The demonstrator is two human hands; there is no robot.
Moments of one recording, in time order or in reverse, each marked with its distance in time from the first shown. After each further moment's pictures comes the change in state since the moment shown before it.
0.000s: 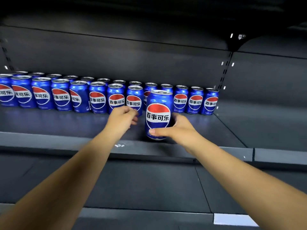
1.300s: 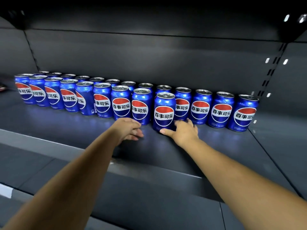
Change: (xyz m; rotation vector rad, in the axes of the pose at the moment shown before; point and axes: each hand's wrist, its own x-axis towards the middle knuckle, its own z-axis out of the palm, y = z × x) left_hand 0.070 -0.037 0.023 -0.073 -0.011 -0.361; right_hand 0.142 0.076 -0.022 -0.866 -0.072 0.045
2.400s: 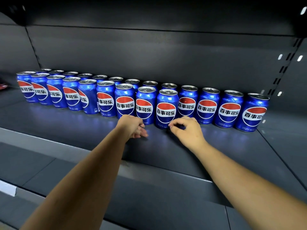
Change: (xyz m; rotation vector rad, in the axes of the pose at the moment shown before) left_hand 0.016 0.006 0.007 0.110 0.096 -0.118; right_hand -0.001 0.004 0.011 0.430 0.228 -0.199
